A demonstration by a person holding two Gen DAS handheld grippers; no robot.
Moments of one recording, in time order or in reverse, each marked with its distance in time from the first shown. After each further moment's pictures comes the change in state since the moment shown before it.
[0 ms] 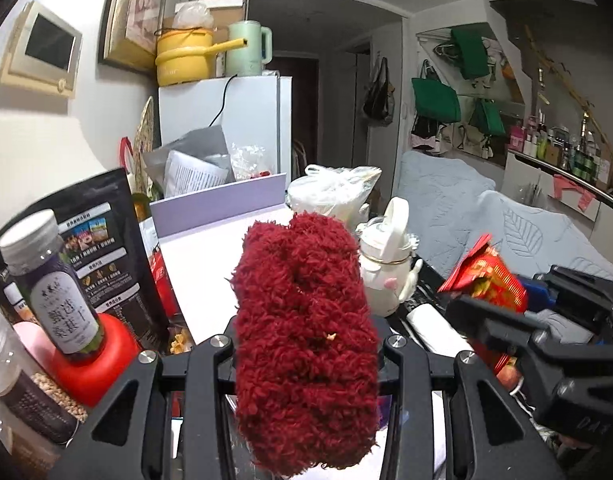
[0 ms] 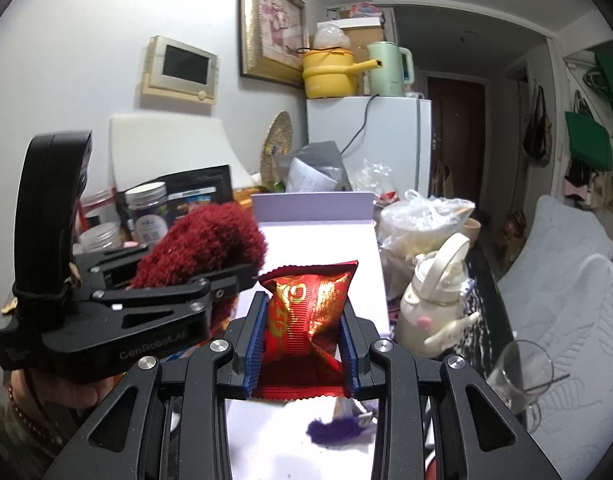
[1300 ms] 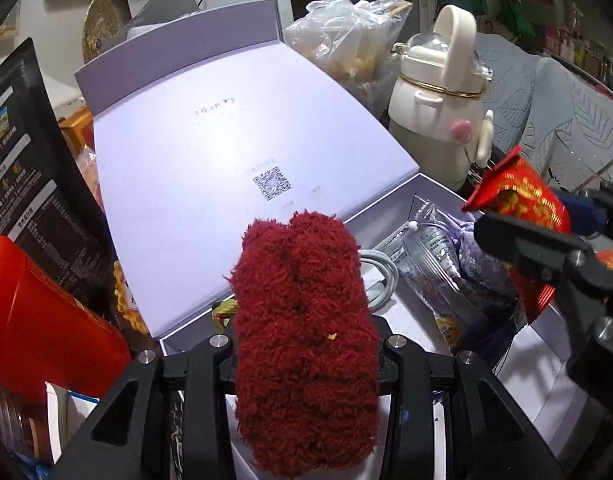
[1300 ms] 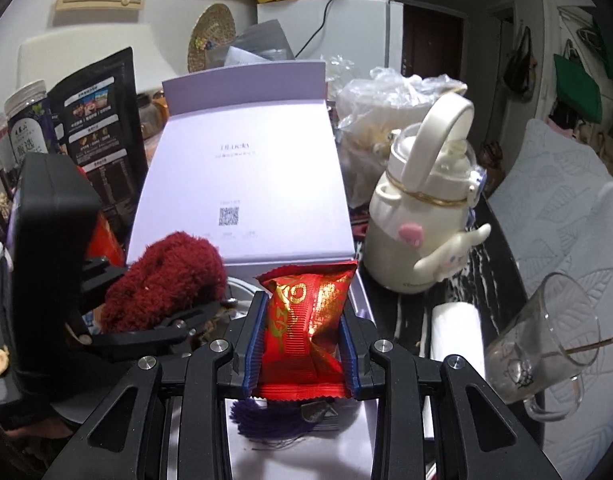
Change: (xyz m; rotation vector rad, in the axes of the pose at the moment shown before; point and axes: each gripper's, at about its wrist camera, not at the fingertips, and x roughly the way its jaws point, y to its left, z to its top) left arm 0.144 -0.013 -0.073 0.082 0.381 0.108; right arm 0.116 -0.053 -0.059 0.047 0.296 -0.131
